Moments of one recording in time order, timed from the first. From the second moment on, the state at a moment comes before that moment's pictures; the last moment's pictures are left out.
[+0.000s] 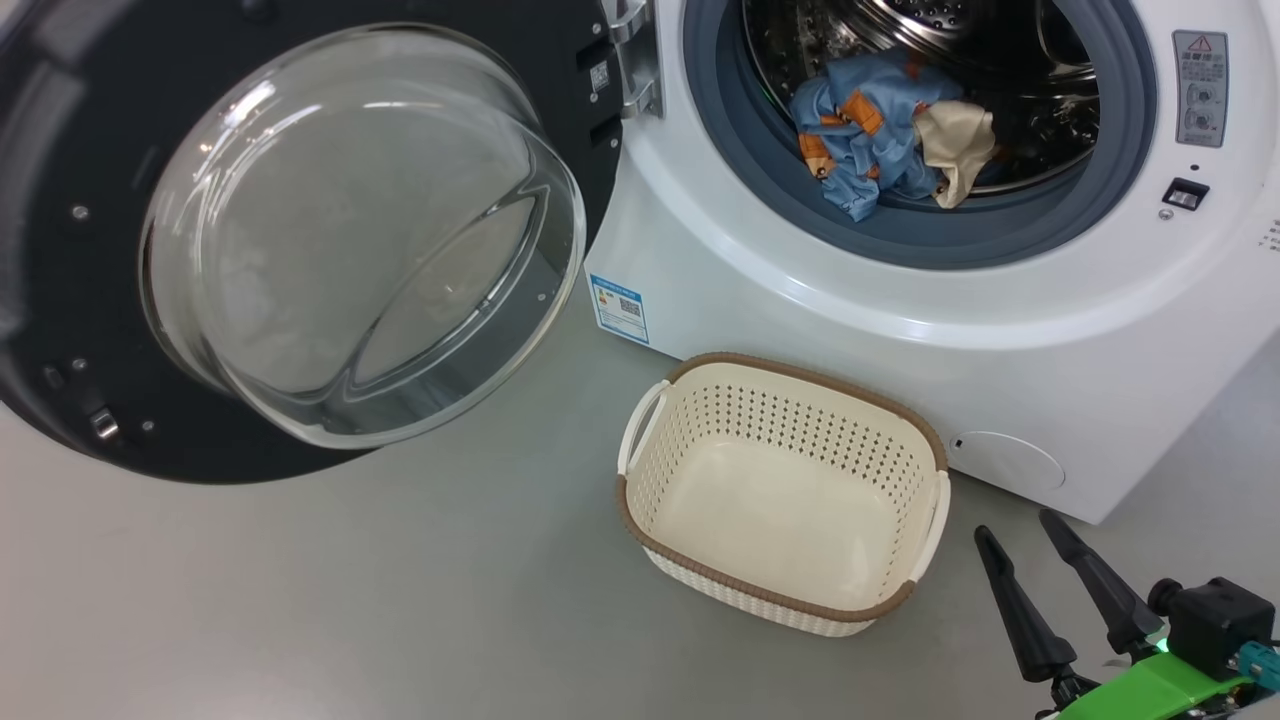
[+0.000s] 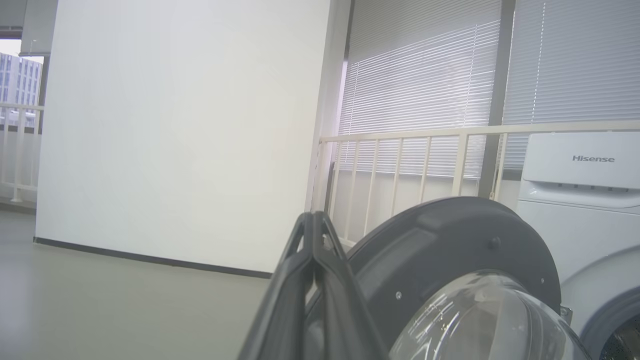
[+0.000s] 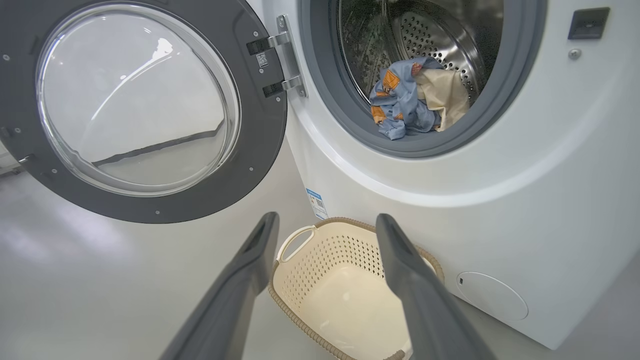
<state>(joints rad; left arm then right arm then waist) -0.16 0.14 0.45 -0.09 -0.42 -0.12 -0.26 -0.01 -0.34 0.19 0.15 0.49 0.13 -0.25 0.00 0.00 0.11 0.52</state>
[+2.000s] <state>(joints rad) -0.65 0.73 0.16 0.65 -1.41 -0.13 0.66 -0.02 -0.32 0.11 0.08 0.46 0.13 -0.25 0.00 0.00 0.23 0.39</state>
